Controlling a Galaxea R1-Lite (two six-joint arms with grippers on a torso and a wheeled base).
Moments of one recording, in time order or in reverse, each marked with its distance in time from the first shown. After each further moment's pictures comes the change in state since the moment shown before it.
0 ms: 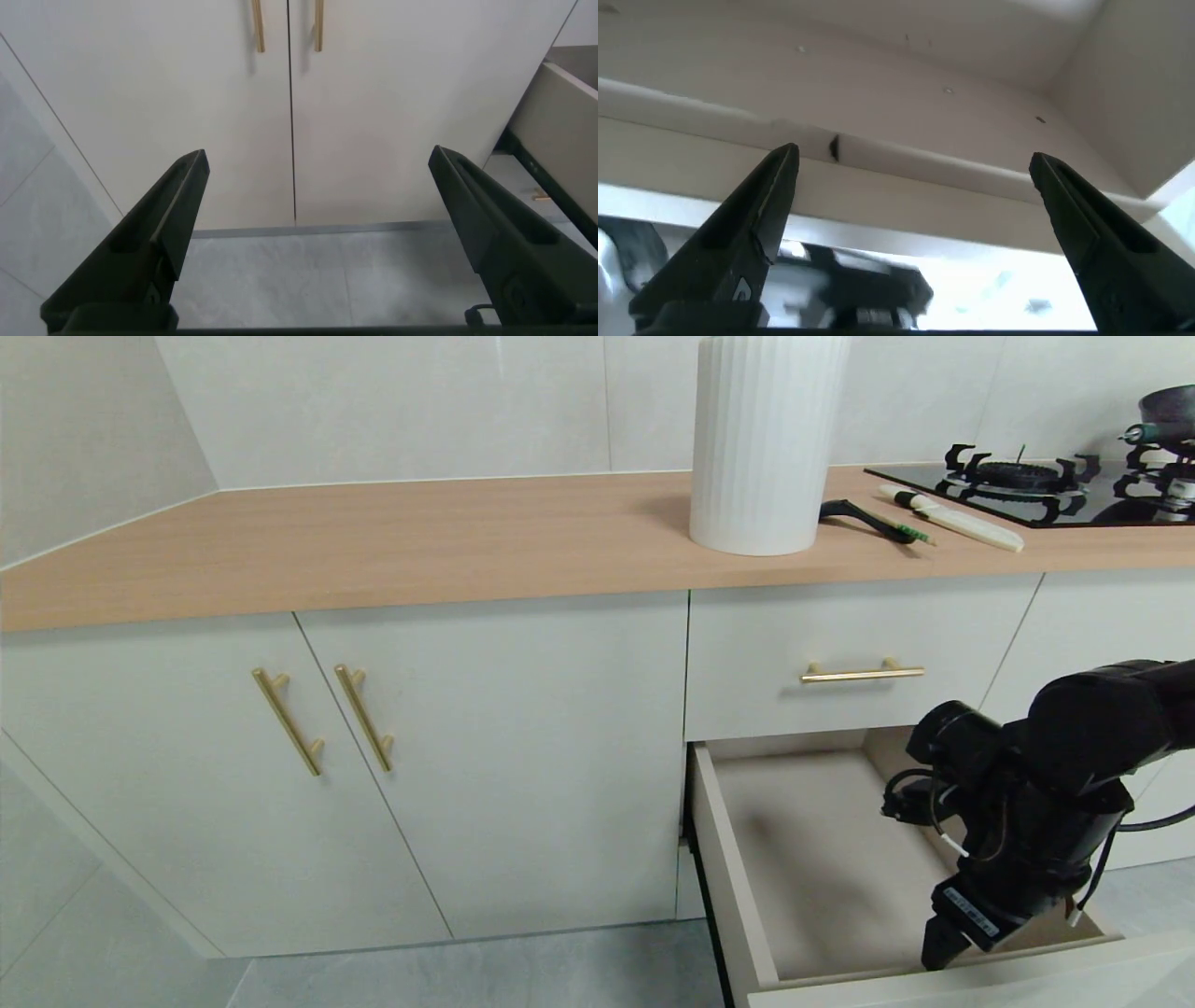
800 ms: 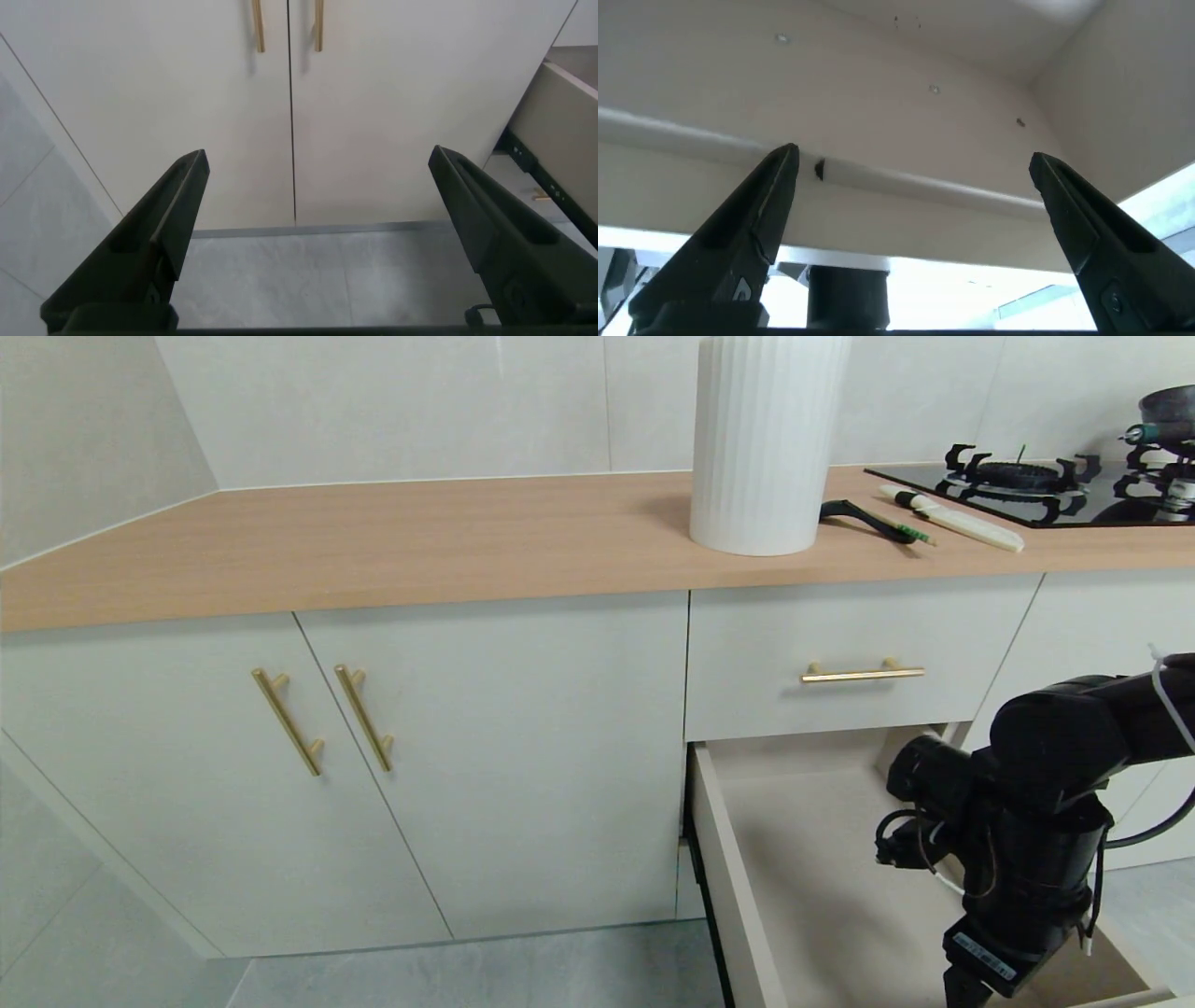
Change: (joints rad) left arm 0.000 0.000 0.000 0.000 0.000 0.000; right arm 0.055 0.042 0.003 0.126 -0.038 -0.021
